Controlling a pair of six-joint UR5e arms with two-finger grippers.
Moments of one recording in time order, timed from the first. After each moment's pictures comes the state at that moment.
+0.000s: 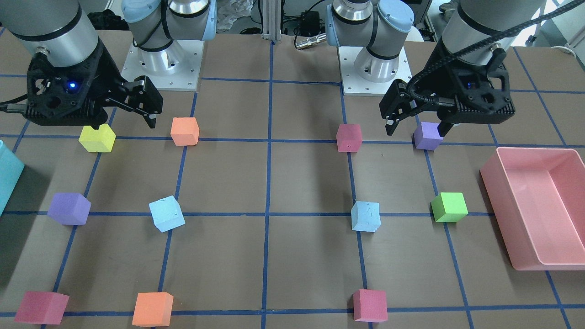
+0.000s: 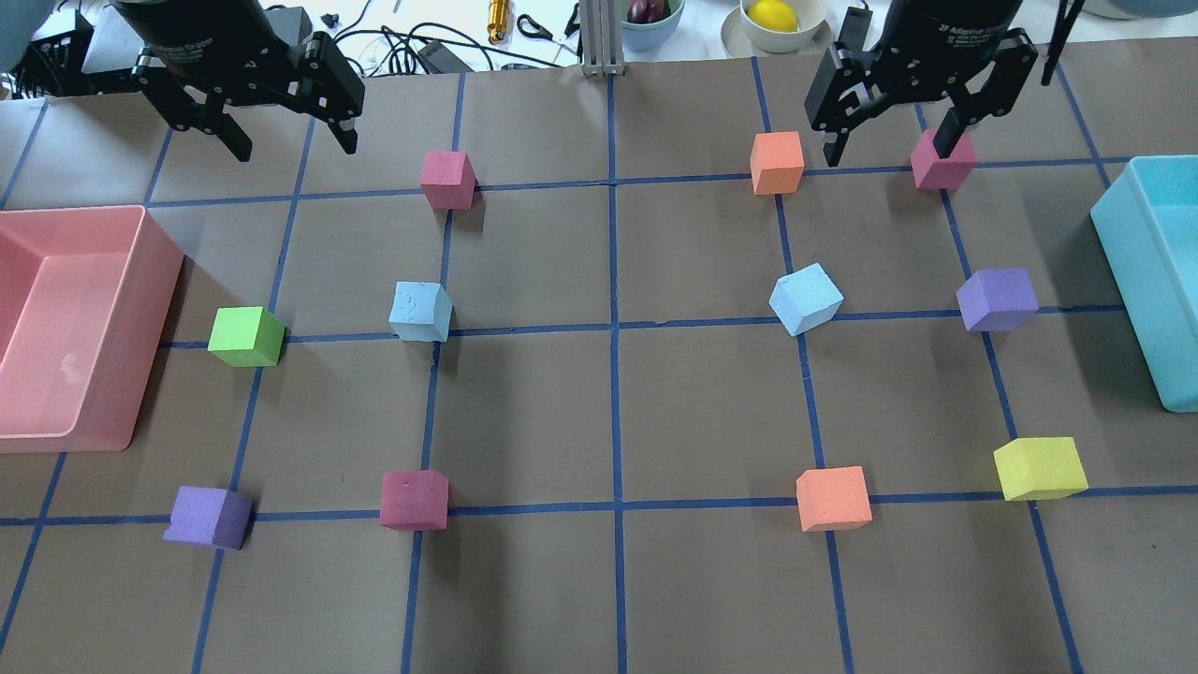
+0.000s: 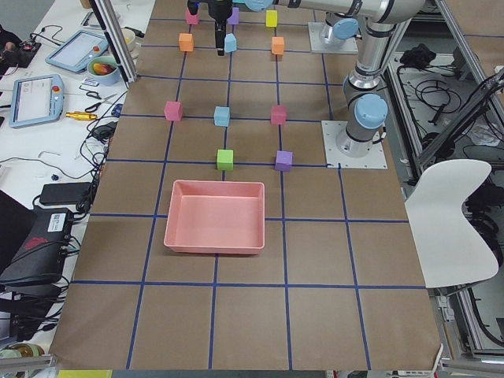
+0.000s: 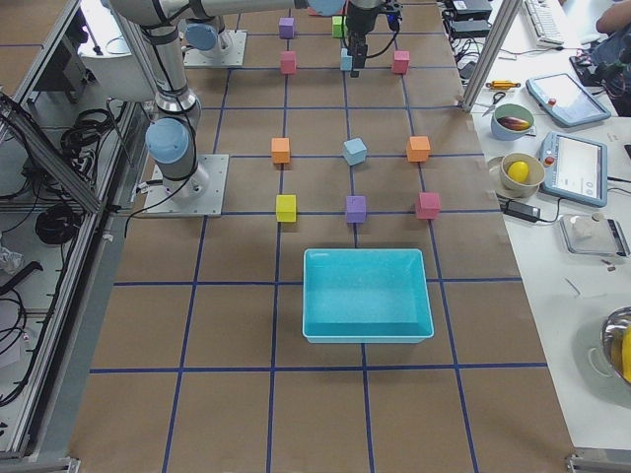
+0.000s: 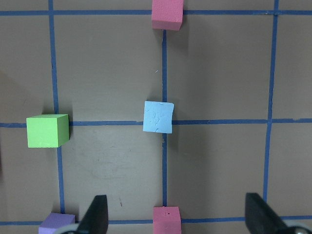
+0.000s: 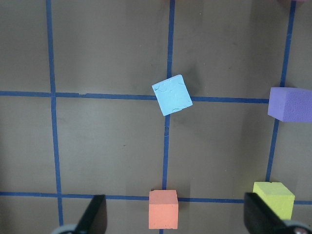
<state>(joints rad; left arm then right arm) -1.54 -1.68 -1.35 -1.65 1.55 0.02 1.58 -1.44 1.34 -1.42 -1.57 -0.04</state>
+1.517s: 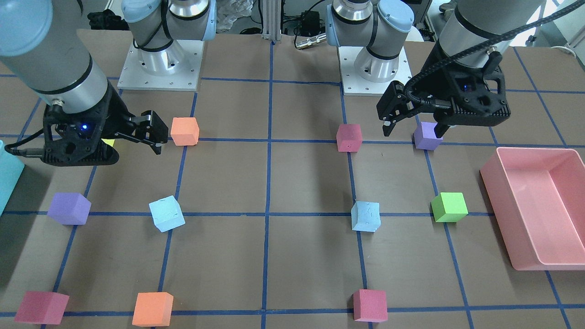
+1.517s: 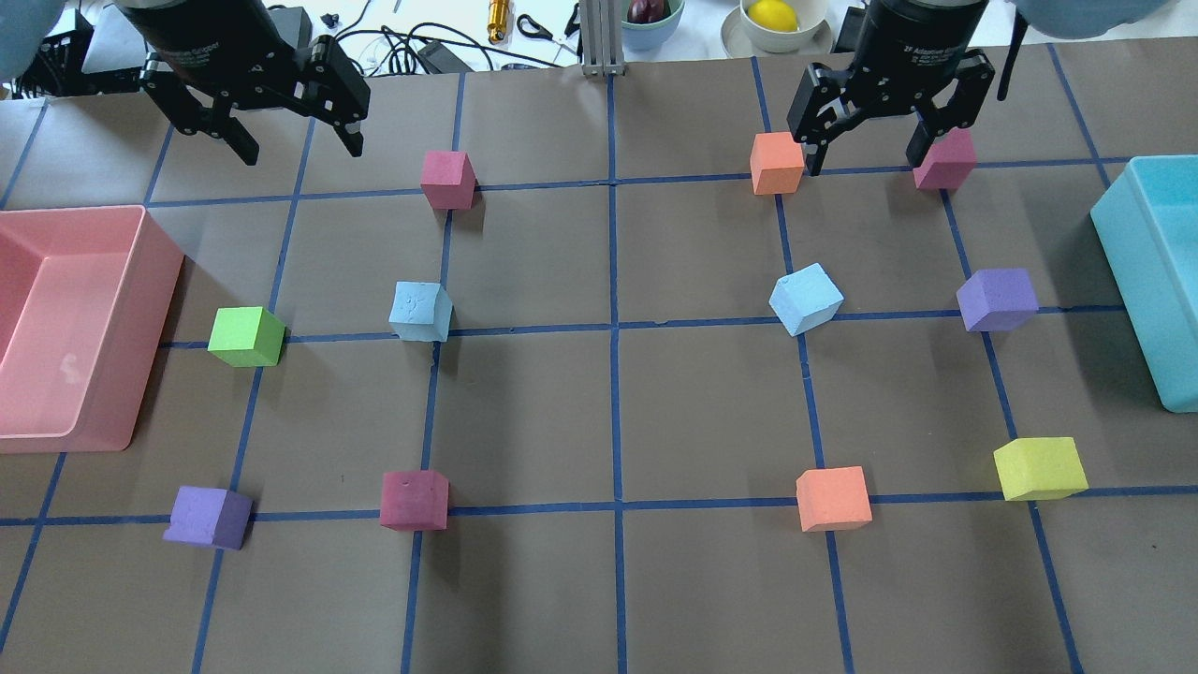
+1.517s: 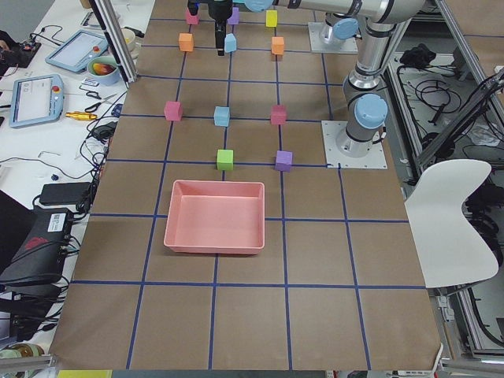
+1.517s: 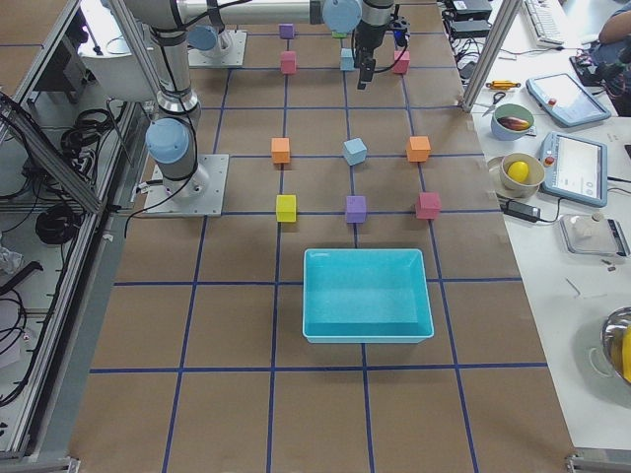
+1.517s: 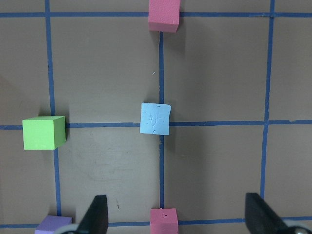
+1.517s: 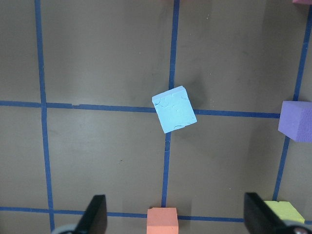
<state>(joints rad) -1.55 -1.68 -1.37 -1.64 1.54 0.02 1.58 -1.35 1.35 -1.49 -1.56 -0.05</state>
